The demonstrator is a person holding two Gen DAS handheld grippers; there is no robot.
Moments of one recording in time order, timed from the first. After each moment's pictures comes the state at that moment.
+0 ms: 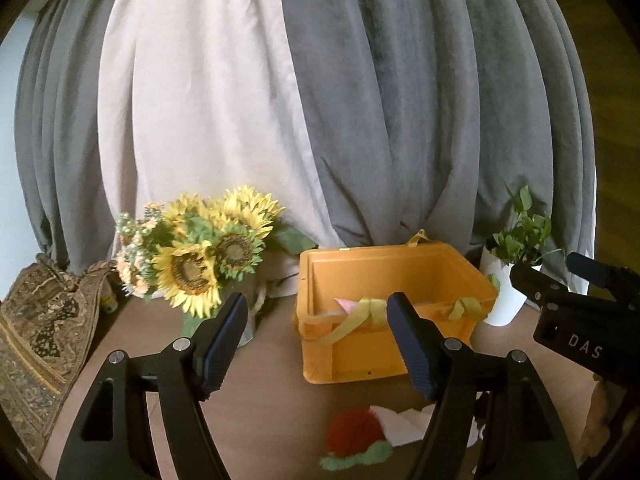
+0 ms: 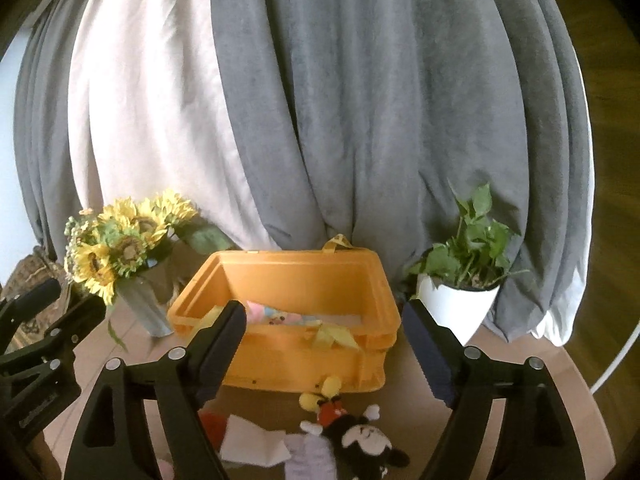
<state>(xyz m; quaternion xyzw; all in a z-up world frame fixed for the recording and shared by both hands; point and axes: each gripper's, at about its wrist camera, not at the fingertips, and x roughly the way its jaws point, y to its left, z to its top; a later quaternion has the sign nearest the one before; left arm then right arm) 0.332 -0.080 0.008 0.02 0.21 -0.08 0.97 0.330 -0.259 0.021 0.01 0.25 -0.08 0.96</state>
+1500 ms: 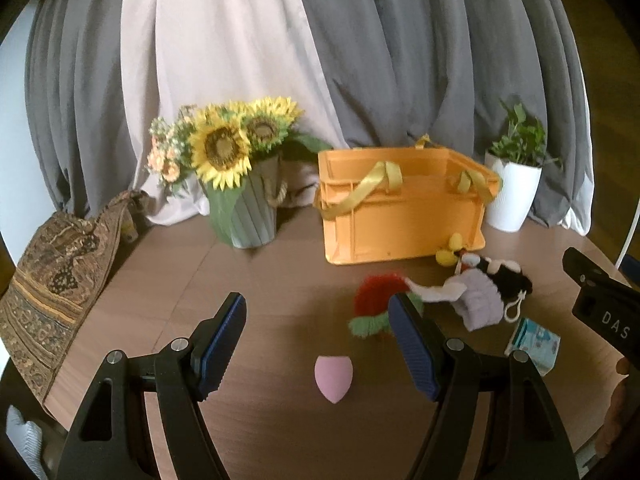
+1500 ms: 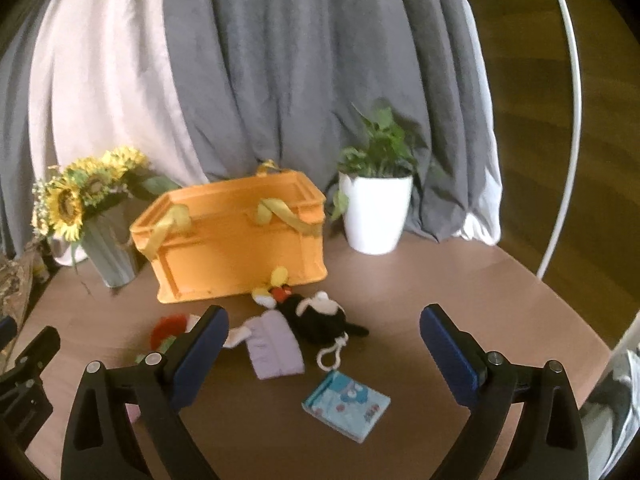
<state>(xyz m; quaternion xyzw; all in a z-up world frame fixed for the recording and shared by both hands) 0.252 -0.048 -0.084 0.05 0.30 -0.07 0.95 0.209 -0.237 -0.055 0.04 0.28 -0.22 0.93</state>
